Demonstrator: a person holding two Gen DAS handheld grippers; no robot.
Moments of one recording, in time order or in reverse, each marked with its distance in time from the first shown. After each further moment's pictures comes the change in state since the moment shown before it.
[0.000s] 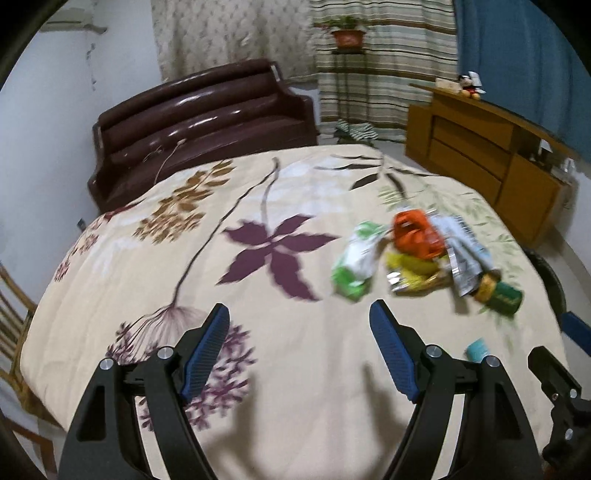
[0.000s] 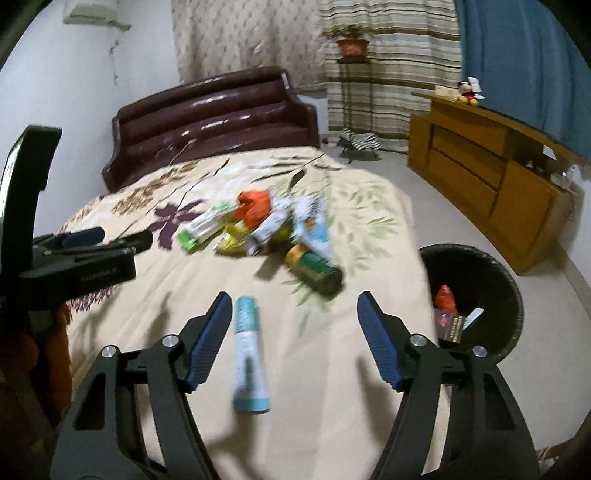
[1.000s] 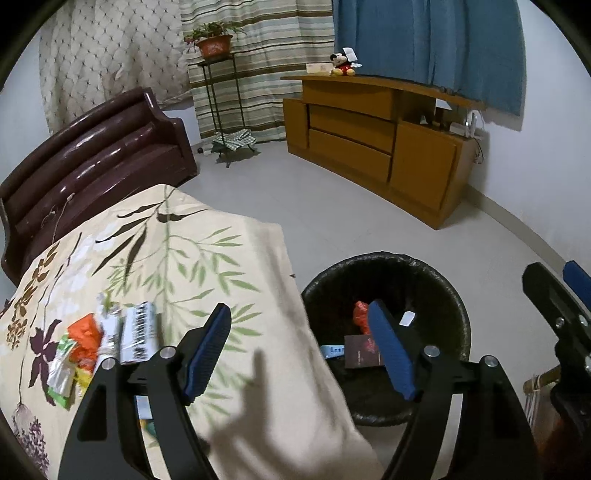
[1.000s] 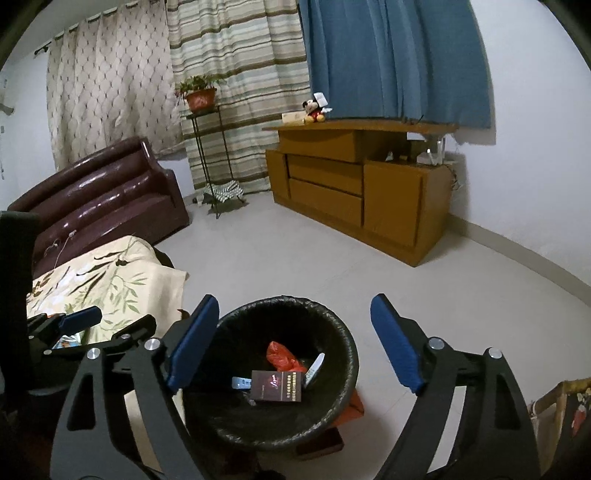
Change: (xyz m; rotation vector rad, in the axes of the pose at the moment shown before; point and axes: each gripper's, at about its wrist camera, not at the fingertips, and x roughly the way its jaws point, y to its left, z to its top) left arm 0.024 -0.264 0.050 0.264 -0.031 -0.312; right arm -0.033 -0.222 0.016 0.333 -0.224 -0.413
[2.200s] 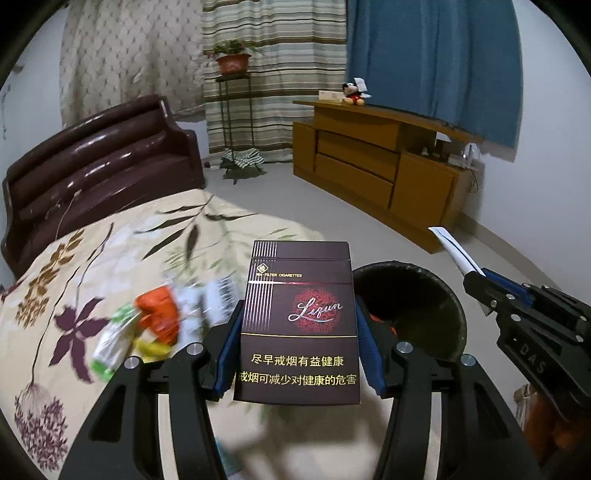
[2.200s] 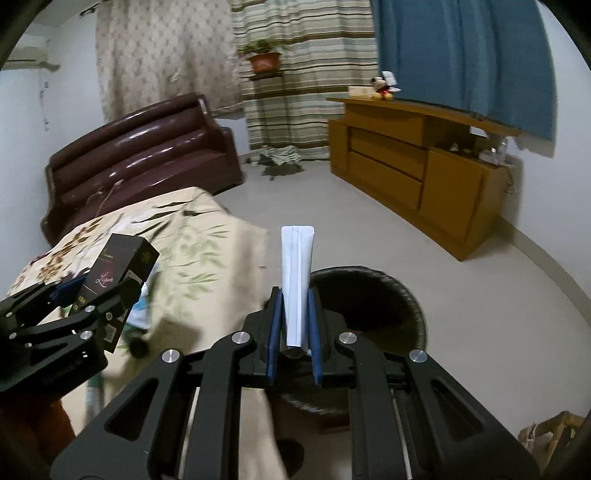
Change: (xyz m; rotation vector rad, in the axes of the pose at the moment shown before) left arm -0.050 0.056 -0.026 -0.049 -0.094 -0.042; right arm 0.002 0.061 -0.003 -0.144 0.143 0.171
